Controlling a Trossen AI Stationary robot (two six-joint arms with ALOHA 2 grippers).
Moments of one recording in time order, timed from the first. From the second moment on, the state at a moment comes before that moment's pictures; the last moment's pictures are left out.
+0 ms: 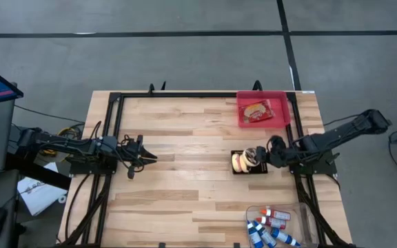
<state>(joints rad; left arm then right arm) -0.10 0.38 0.02 0.19 -0.01 -0.19 0.35 0.80 0.45 -0.67 0.37 1.86</state>
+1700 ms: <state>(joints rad) -0.10 0.38 0.02 0.19 -0.01 -0.19 0.41 0.70 0.51 -0.37 0.62 1.44</state>
